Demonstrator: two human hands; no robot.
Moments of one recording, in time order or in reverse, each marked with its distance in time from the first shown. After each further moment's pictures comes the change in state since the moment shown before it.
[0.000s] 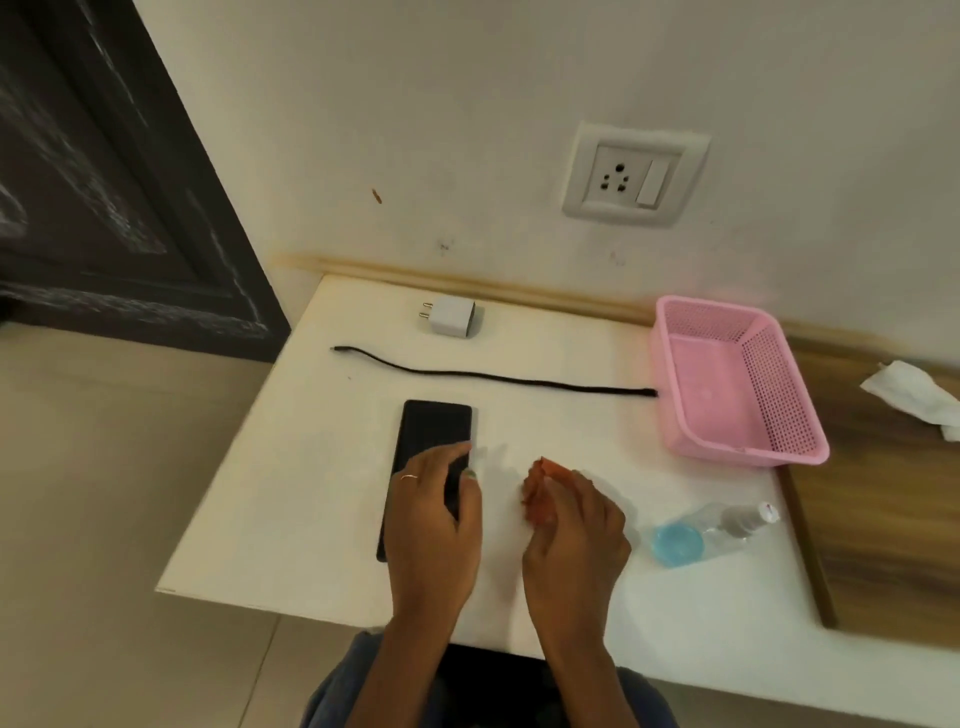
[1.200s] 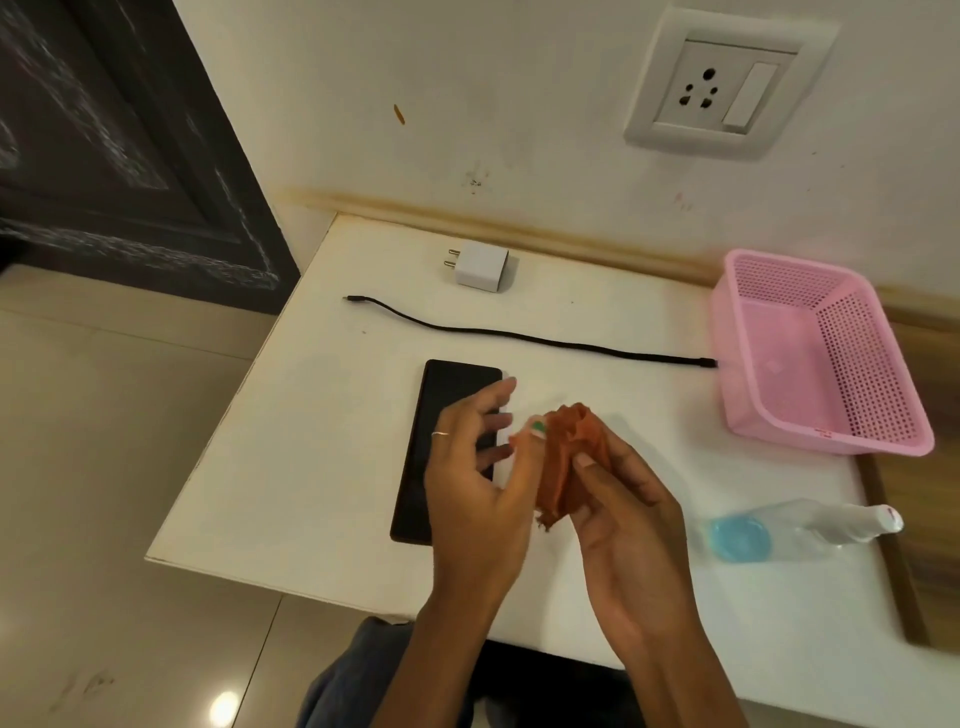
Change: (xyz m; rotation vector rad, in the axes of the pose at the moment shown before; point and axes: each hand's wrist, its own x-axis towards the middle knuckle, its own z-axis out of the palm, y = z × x) left_hand 0.006 0.025 0.003 -0.531 -0.030 -0.095; right_hand 0.019 -0.022 -0.035 1.402 -0.414 0.565
